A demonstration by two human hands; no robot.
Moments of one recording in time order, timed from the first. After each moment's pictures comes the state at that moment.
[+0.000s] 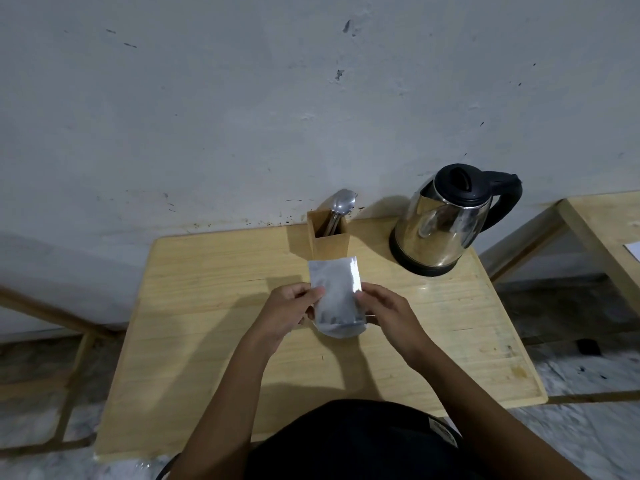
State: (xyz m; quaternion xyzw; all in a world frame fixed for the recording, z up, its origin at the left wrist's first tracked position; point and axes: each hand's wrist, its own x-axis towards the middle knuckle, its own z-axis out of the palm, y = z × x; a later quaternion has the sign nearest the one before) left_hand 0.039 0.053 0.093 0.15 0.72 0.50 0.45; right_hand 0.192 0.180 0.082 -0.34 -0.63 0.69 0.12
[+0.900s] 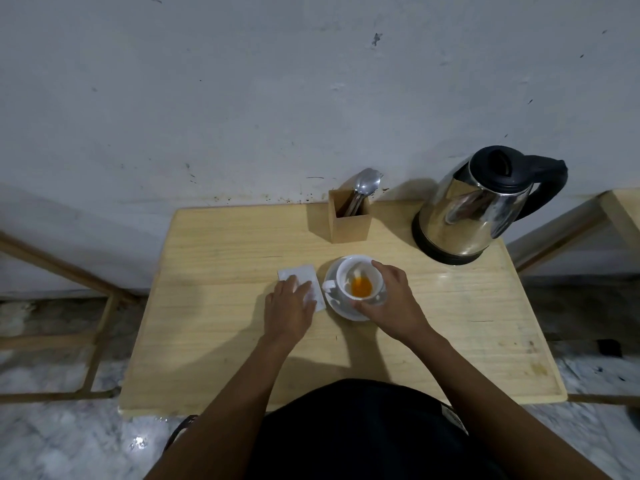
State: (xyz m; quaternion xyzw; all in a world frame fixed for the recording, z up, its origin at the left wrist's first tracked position) left_hand 0.029 0.024 -0.021 0.32 0.92 0.13 0.17; right_hand 0.176 0.187 0.025 -0.34 -0.83 0.45 0.04
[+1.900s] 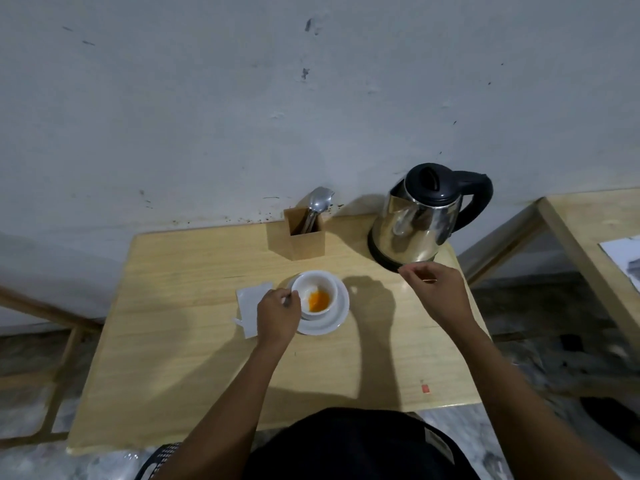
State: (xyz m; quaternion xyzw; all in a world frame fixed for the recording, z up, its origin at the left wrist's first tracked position) left_hand 0.069 0.087 0.016 0.15 0.87 0.43 0.17; right_hand 0.254 0.284 0.082 -0.42 -0.77 0.44 0.21
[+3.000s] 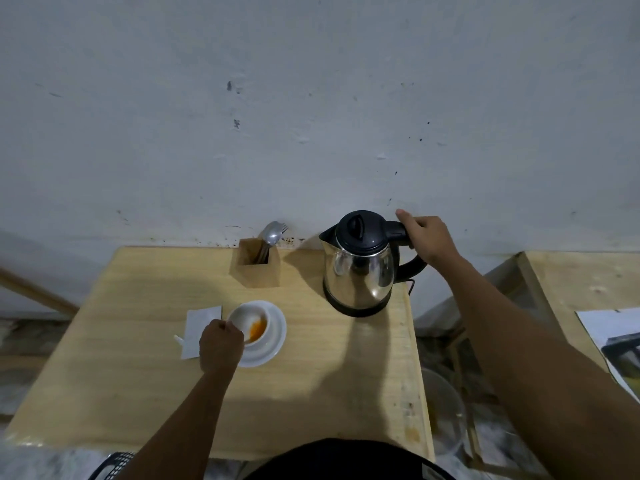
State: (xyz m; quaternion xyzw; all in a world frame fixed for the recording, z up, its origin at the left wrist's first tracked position) left_hand 0.107 0.139 0.023 -0.04 0.94 0.33 0.07; right_hand 0.224 0.510 0.133 -0.36 -0.81 0.44 0.15
